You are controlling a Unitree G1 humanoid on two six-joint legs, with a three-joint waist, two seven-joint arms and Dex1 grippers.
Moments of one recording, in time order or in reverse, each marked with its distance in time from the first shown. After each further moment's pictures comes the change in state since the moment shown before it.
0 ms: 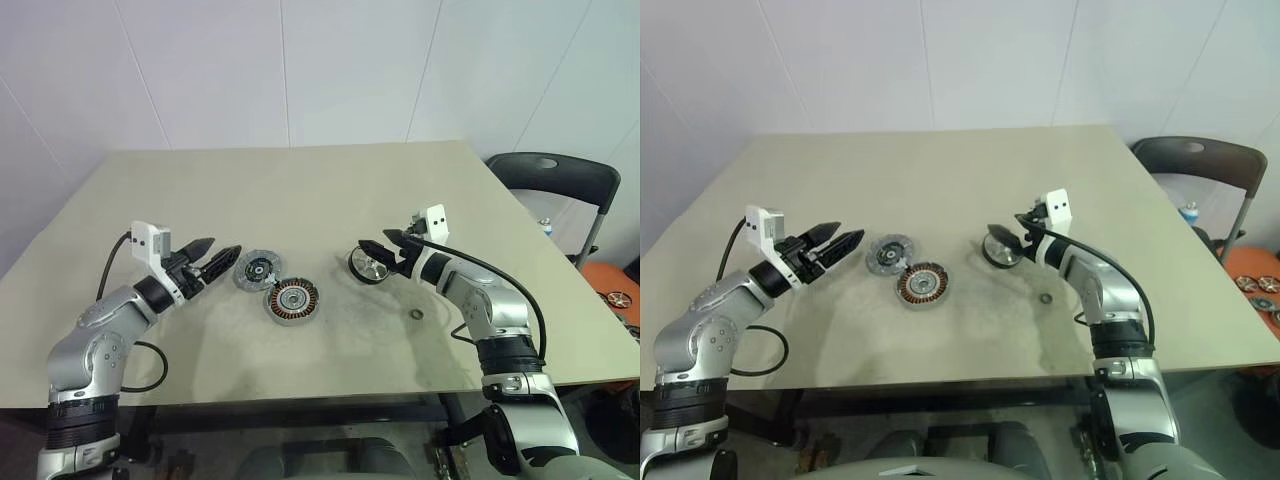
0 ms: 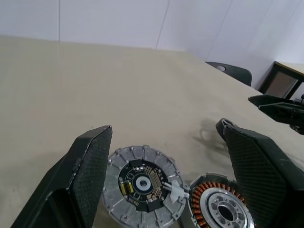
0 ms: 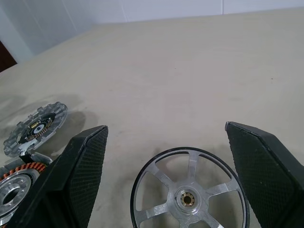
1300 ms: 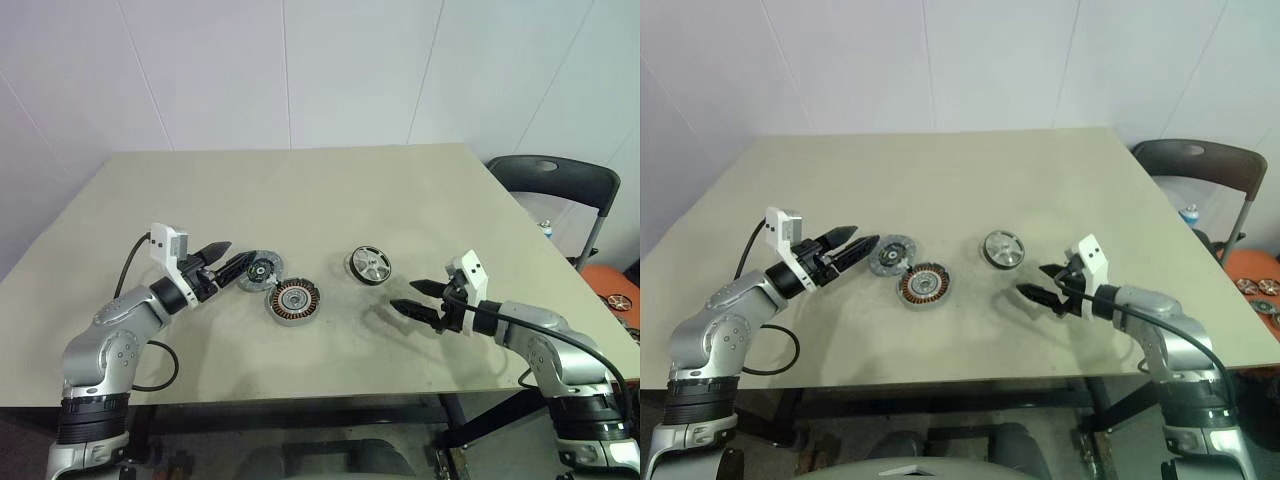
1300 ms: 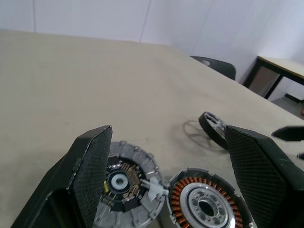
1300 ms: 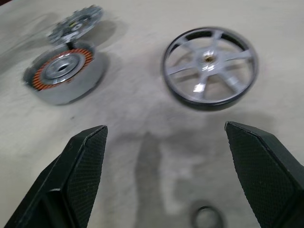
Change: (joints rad) left arm -0.021 -0.019 -0.069 0.010 0.004 0.007 -0.028; right arm 0.373 -0.273 -0.008 -0.348 0.077 0.177 0.188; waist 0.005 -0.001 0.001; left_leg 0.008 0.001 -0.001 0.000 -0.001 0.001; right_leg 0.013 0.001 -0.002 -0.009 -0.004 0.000
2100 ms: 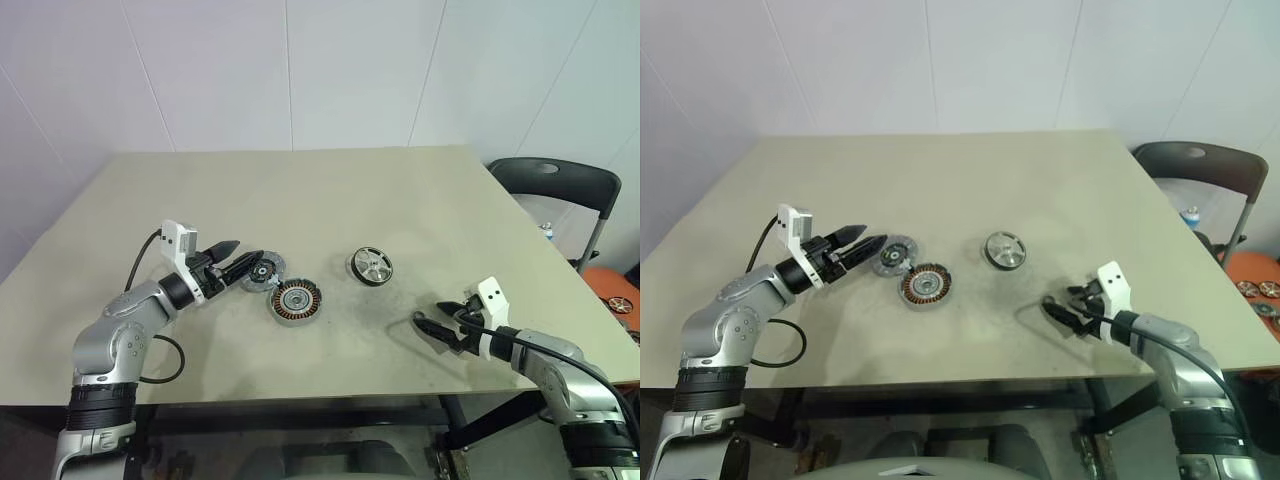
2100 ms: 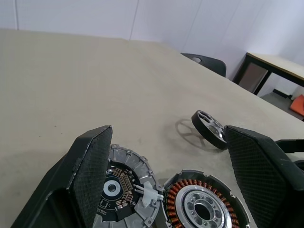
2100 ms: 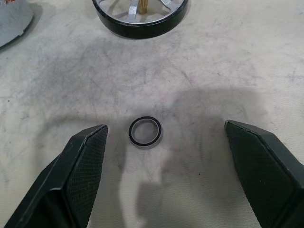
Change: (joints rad) left arm -0.039 -0.013 -0.021 0.062 0.029 -0.014 -0.039; right arm 0.103 -0.008 -0.029 0.096 -0.074 -0.147 -0.060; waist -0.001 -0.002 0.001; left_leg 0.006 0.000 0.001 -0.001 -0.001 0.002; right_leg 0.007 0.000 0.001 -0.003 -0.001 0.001
